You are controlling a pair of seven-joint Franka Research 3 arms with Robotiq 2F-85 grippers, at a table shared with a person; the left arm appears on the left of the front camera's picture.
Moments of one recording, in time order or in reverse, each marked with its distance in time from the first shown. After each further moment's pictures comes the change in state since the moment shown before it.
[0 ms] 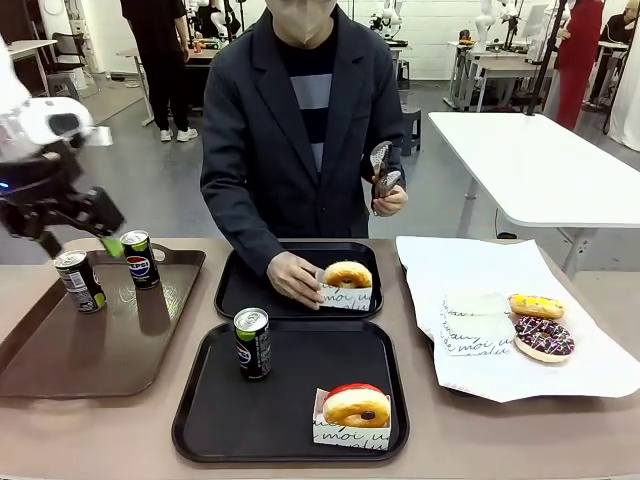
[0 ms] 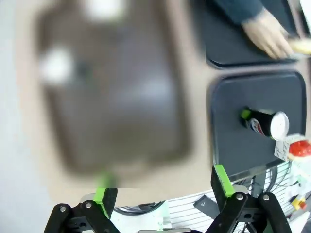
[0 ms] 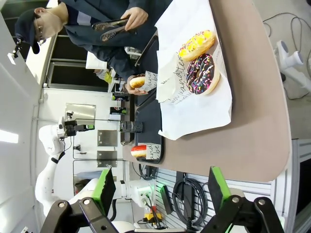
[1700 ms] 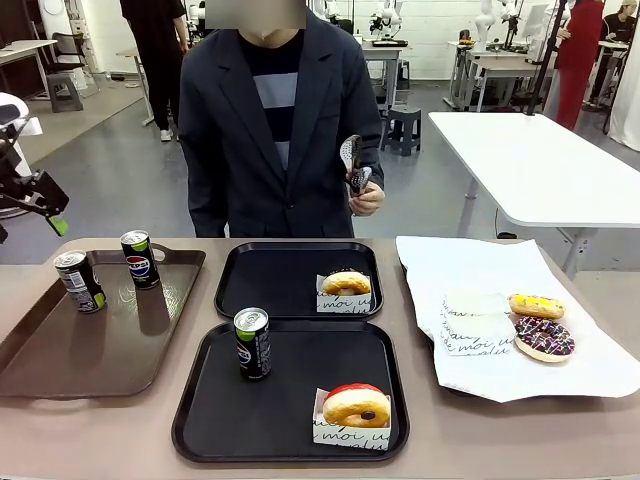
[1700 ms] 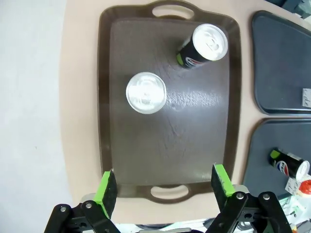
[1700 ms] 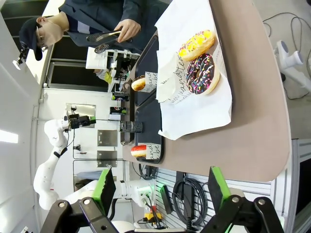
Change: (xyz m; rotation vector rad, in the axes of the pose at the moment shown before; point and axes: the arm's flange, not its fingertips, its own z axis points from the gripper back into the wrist) left arm 0.047 0.087 -0.011 0.052 -0.041 0.144; right arm 0.000 0.000 0.000 0.000 0.001 0.000
